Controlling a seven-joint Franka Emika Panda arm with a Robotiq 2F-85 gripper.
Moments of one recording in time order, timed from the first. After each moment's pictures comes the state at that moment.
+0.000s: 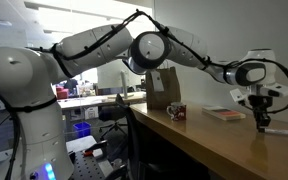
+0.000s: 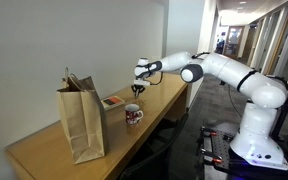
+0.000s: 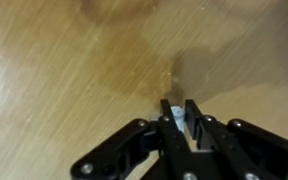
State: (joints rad) arm -0.35 1.21 -0.17 -0.76 0.26 2.16 0.53
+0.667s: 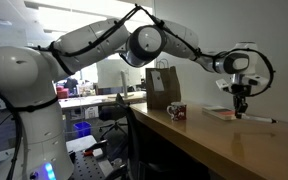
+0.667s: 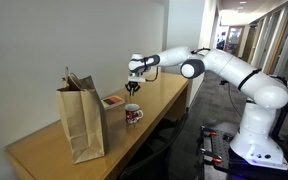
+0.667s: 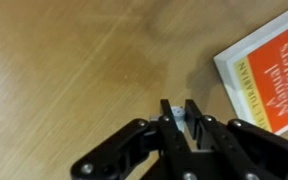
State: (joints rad) arm -0.28 1.12 -0.13 -0.80 0.26 2.02 0.53
